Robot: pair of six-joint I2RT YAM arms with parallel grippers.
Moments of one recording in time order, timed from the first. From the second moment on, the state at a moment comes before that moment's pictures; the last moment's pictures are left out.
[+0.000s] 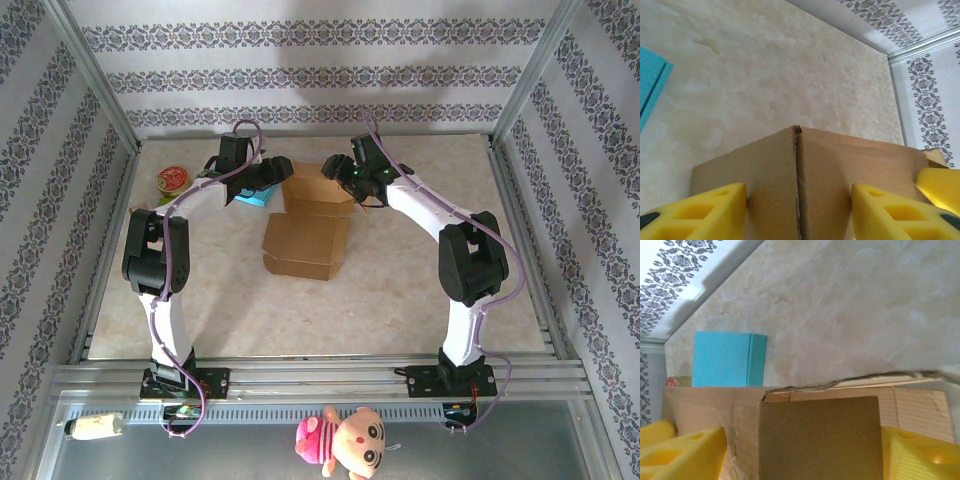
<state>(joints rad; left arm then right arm) -0.20 1.97 1.47 -0.13 0.53 -0.62 0.41 1.93 1.53 -0.34 -0.16 0.94</state>
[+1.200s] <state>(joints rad) -0.21 1.97 1.48 -0.15 0.53 -0.60 0.40 1.93 1.51 -0.32 -0.19 0.88</state>
